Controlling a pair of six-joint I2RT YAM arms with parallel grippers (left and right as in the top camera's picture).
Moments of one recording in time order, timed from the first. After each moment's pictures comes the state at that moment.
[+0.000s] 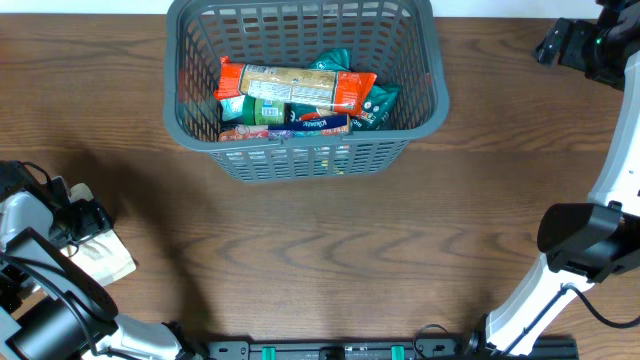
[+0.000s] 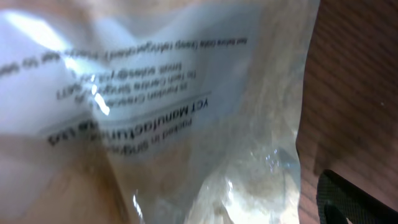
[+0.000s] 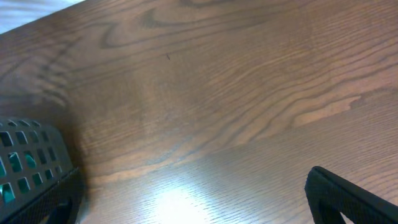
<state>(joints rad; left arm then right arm) 0.73 1.75 1.00 -0.64 -0.04 0.20 -0.30 2.08 2.41 -1.41 -0.06 0.08</state>
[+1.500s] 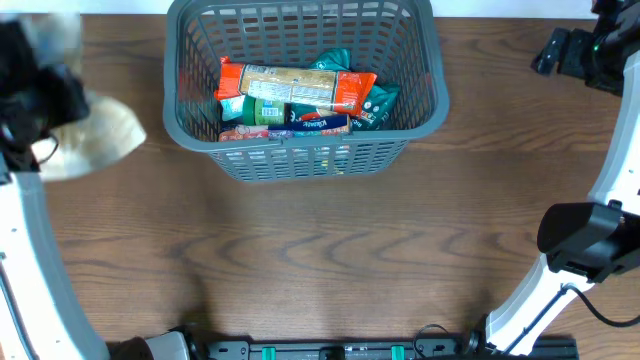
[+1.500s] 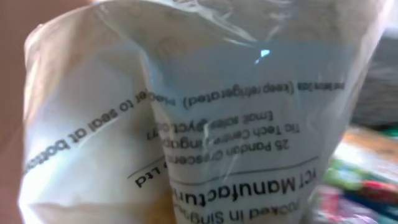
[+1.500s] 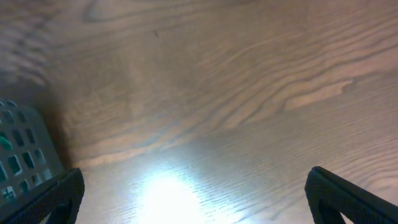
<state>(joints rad) 0.28 1.46 1.91 -1.18 0.07 0.00 -0.30 2.08 2.38 -1.46 -0.03 0.04</state>
